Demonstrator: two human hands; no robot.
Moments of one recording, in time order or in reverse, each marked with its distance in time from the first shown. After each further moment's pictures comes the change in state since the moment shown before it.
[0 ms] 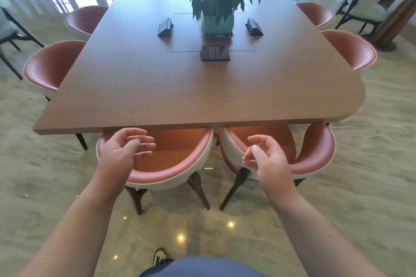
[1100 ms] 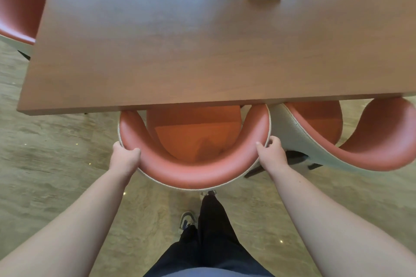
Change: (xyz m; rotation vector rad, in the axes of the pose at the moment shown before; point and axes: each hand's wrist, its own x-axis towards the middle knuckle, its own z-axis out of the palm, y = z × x) left_hand 0.231 -0.240 -0.143 0.505 0.092 -0.652; right_hand 0.156 0.181 0.229 -0.525 0.102 0.664
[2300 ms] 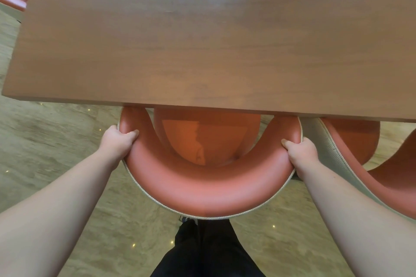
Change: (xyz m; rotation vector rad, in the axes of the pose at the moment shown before) left_hand 0.119 0.003 0.009 0.091 0.070 0.018; right_hand 0.128 -0.017 0.015 0.091 0.005 0.096
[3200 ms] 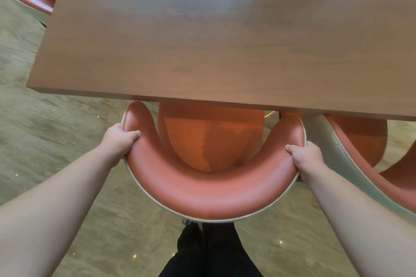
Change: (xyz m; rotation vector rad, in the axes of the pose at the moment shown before) left_hand -0.021 -0.016 -0.022 -0.056 -0.016 0.015; right_hand -0.017 0.024 -0.005 0.044 -0.026 -0.033
